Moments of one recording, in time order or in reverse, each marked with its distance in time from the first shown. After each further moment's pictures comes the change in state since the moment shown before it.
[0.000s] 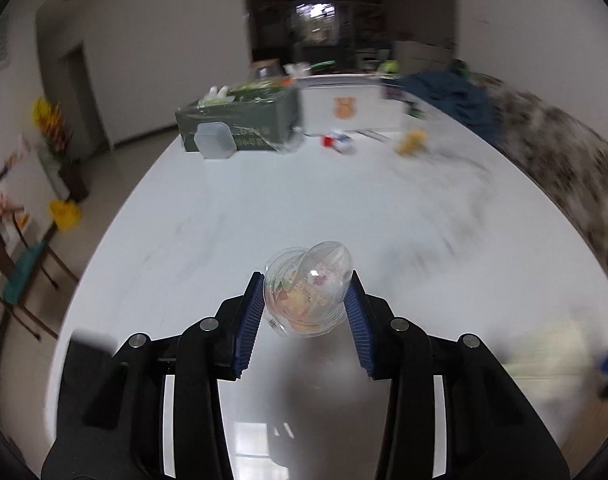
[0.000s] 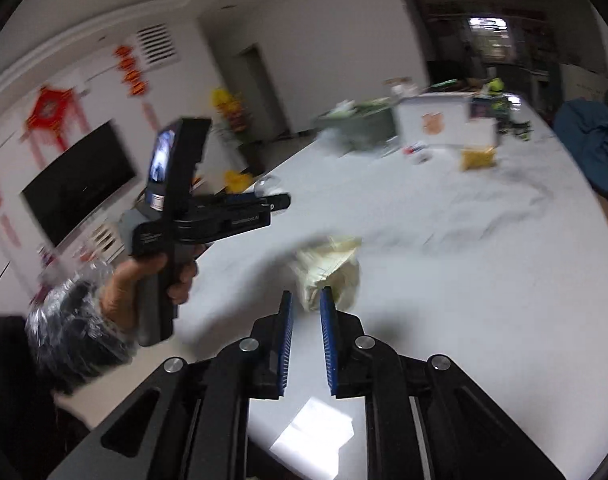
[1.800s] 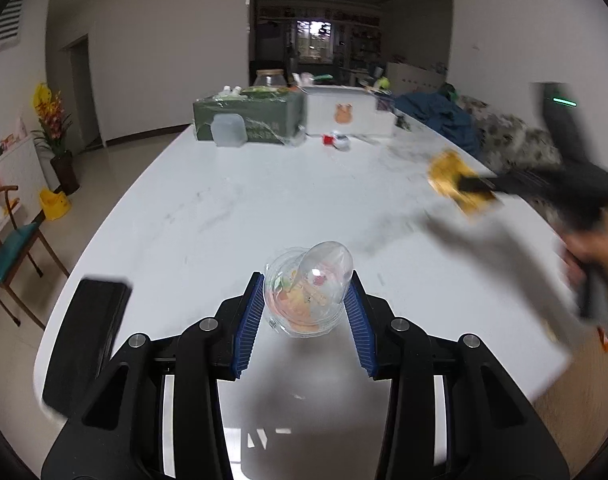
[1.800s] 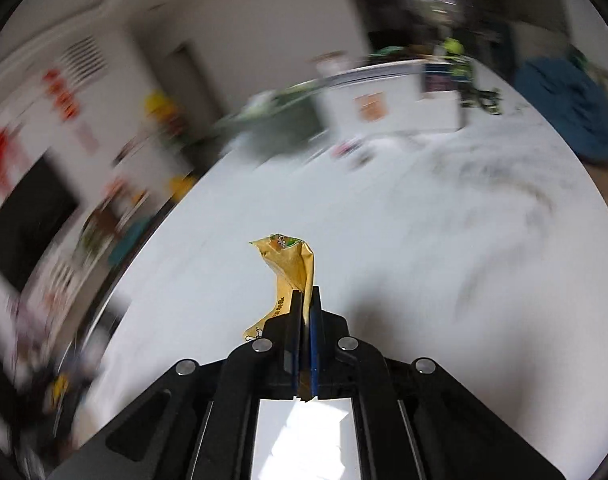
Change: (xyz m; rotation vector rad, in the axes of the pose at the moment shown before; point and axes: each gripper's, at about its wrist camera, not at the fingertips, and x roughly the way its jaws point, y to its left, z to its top) left arm -0.041 0.029 -0.048 -0.075 -0.057 -0.065; right arm 0.072 -0.060 0.074 0.129 0.071 -0.128
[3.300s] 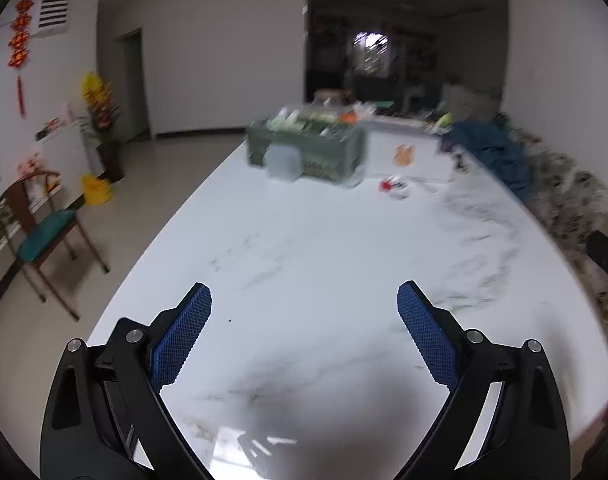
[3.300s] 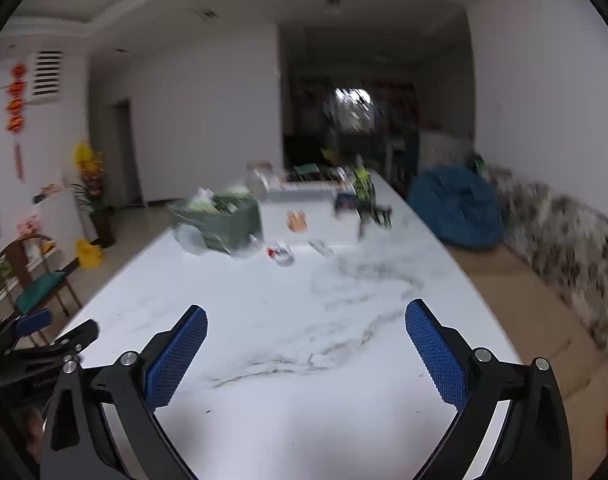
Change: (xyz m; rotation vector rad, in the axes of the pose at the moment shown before) left arm 0.039 0.033 0.081 -0.147 -0.020 0.218; right arm -0.026 0.041 0.032 0.047 -0.354 -0.558
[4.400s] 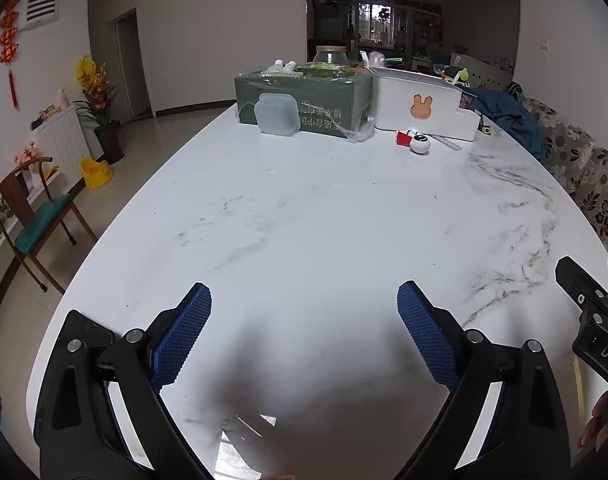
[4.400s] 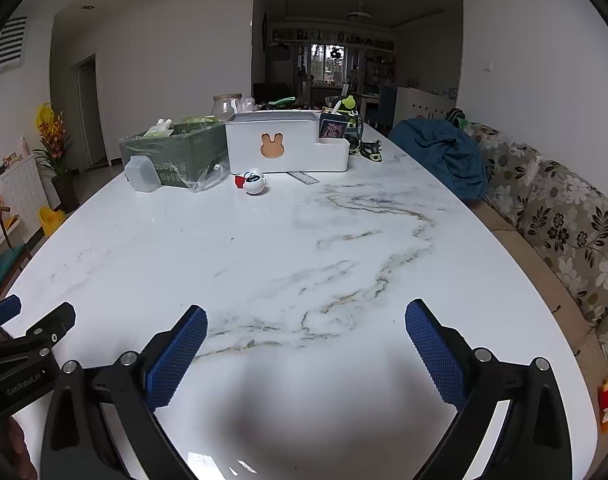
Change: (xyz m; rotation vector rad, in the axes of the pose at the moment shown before) left arm 0.063 -0.013 -0.015 0.022 0.087 0.007; right arm 0.081 0.024 -0.039 -0.023 0.118 -0.098
